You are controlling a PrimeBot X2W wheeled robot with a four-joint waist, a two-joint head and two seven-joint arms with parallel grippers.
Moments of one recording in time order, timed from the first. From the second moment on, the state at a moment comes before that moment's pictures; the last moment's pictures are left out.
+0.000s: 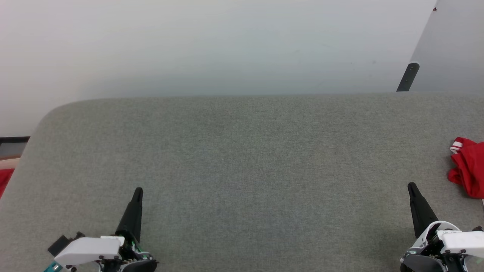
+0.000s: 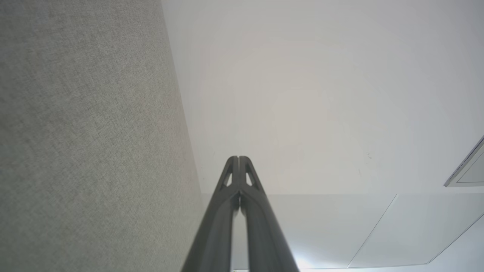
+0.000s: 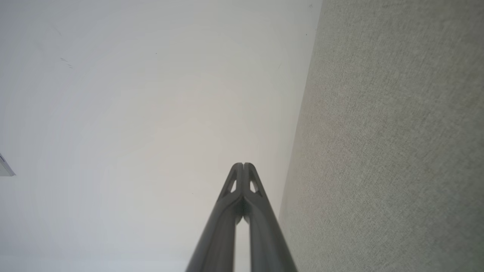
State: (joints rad) left arm -0.10 0.05 0.11 0.25 -1.62 -0.13 0.11; right arm -0.11 -0.05 -0.11 0.25 1.62 0.13 0.11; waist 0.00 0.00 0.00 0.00
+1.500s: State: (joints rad) left arm -0.10 0.05 0.11 0.25 -1.62 -0.13 0.11; right arm -0.11 -0.05 -0.11 0.25 1.61 0.13 0.11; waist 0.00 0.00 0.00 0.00
